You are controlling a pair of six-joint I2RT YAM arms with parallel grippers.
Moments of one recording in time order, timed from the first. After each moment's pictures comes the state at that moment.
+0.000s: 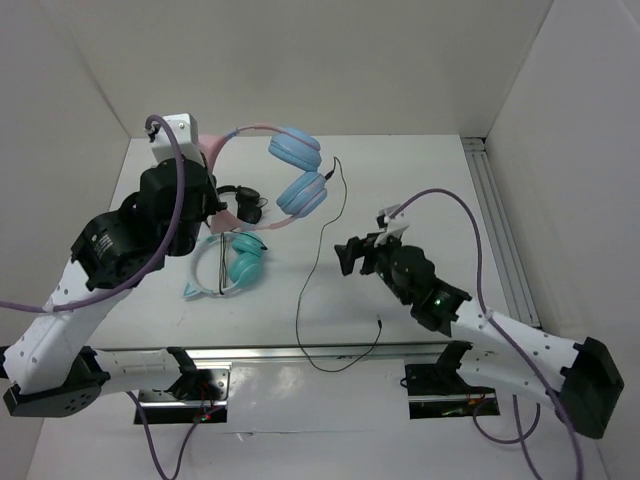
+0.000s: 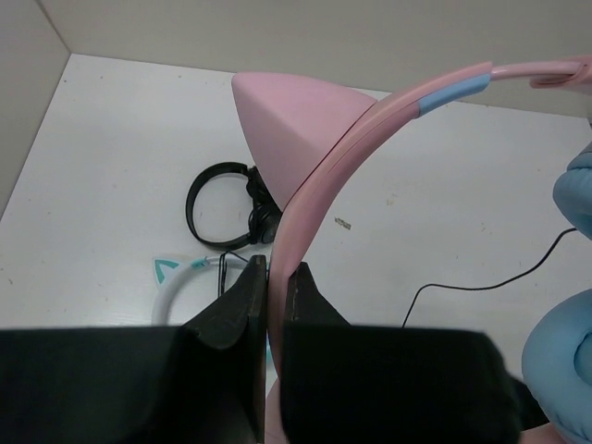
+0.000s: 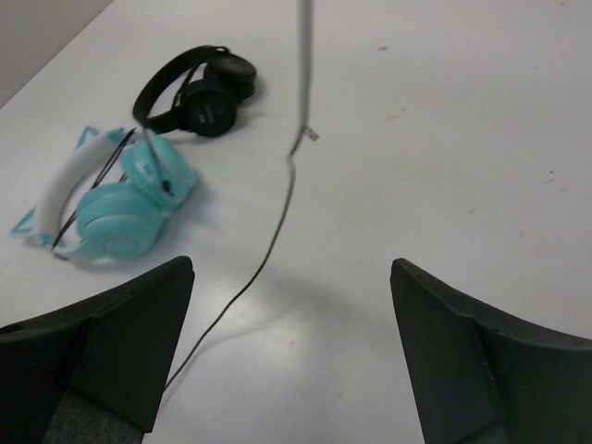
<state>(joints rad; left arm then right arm) -0.82 1.17 1.76 -0.99 -0.85 -0.45 0.95 0.86 0.53 0.18 0.45 0.28</state>
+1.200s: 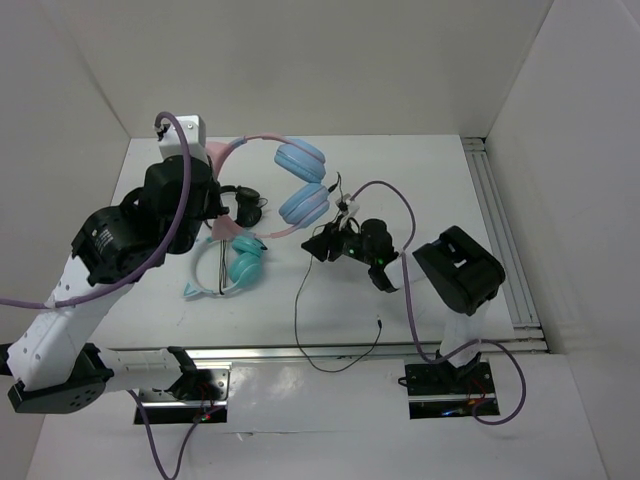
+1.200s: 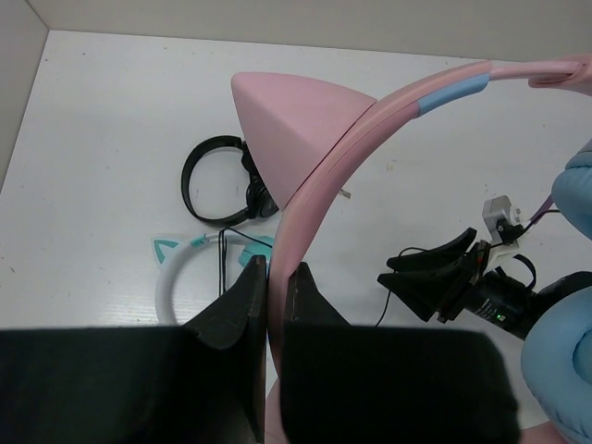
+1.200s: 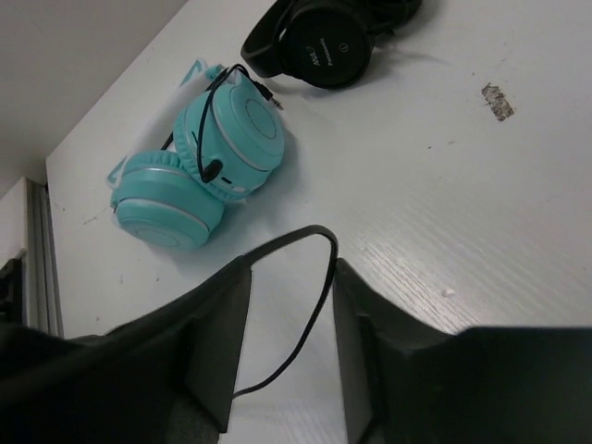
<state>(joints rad) -0.81 1.19 1.81 -1.09 -0.76 -0.46 0.58 1.83 0.65 1.04 -0.42 0.44</state>
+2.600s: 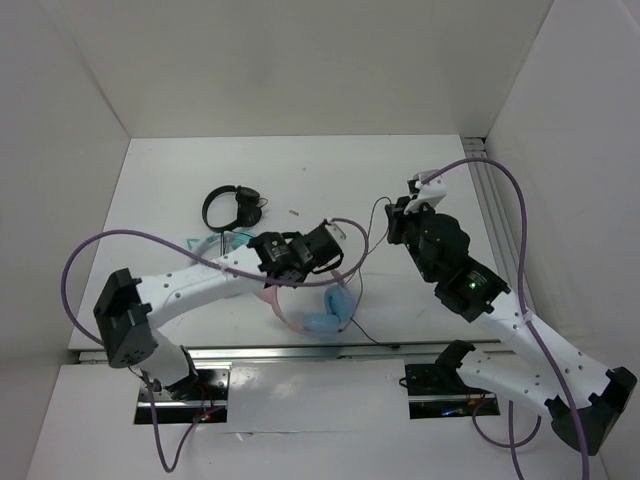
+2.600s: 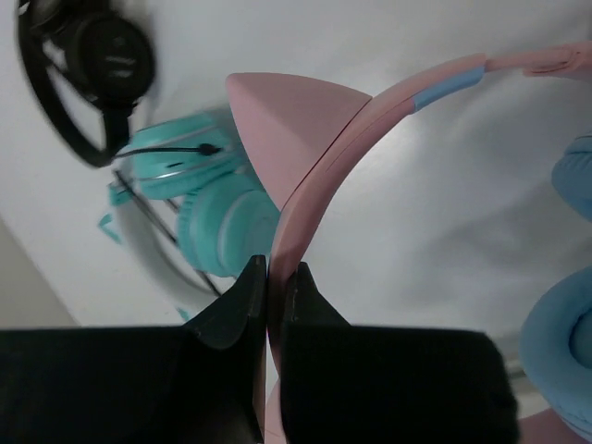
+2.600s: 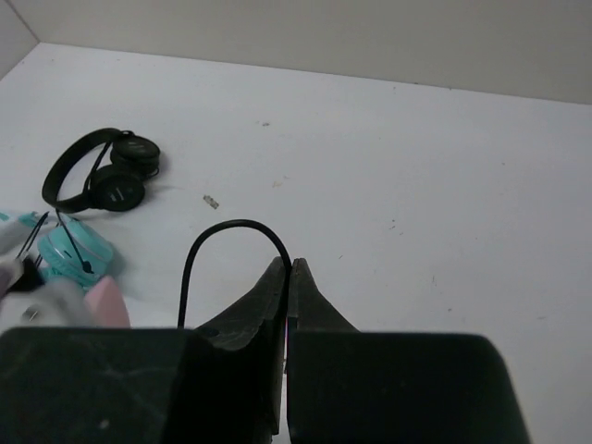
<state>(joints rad) -0.97 1.59 1.35 -0.95 -0.61 -0.14 0.71 0.84 0.86 -0.14 0.45 0.14</state>
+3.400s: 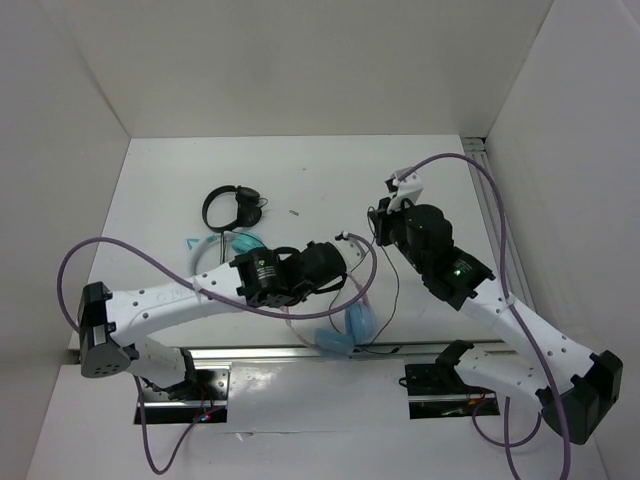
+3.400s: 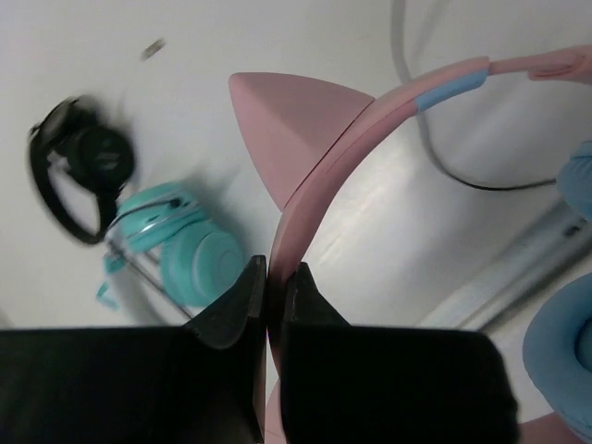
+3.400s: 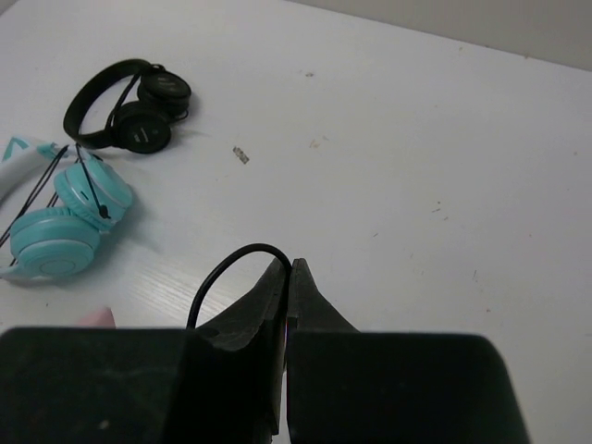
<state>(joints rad) -1.18 1.42 1.35 -0.87 -0.46 -0.01 0.67 0.96 0.86 -0.14 0.25 0.12</state>
